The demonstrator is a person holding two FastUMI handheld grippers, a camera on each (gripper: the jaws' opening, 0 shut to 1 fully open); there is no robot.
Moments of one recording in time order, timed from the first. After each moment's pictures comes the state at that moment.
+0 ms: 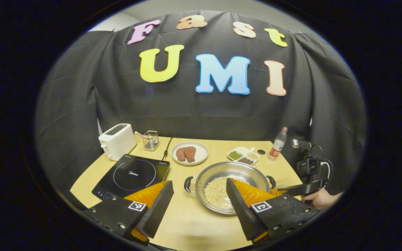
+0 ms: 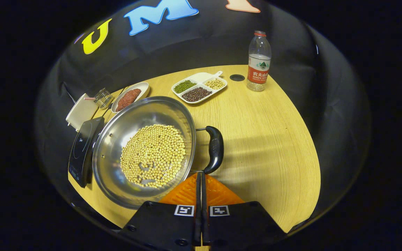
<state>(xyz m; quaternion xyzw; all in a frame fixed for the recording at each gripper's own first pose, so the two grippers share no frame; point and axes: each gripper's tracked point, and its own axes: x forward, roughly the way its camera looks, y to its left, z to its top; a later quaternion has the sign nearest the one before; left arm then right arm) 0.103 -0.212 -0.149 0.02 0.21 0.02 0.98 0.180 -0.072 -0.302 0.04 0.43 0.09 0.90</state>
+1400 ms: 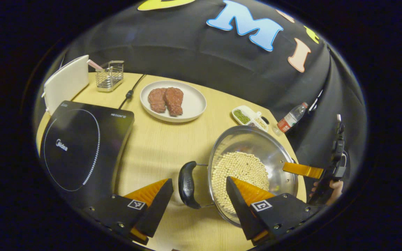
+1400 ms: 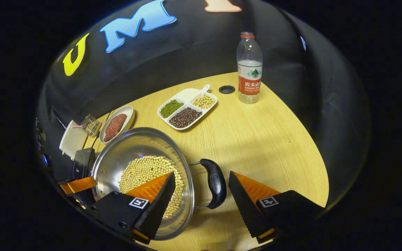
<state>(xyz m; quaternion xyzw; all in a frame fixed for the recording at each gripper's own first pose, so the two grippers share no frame) 0.252 -0.170 -0.387 -0.12 0.42 -0.11 0.89 0.241 -0.060 -0.305 0.09 0.41 0.05 0.91</state>
